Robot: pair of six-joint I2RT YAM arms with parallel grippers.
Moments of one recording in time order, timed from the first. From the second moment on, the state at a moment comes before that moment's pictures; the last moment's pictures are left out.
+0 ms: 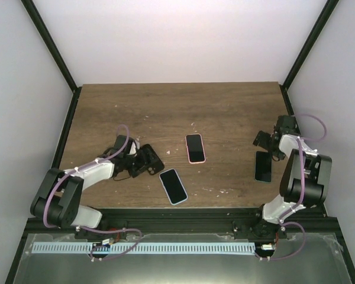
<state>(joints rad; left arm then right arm) -0.36 1.41 0.58 -0.13 0.44 -0.88 -0.27 1.56 0.91 -0.41 -0.07 0.26</state>
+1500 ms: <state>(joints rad) -0.44 1.58 0.66 0.07 0.47 -0.95 -0.17 1.62 0.89 -0.56 -0.01 0.25</state>
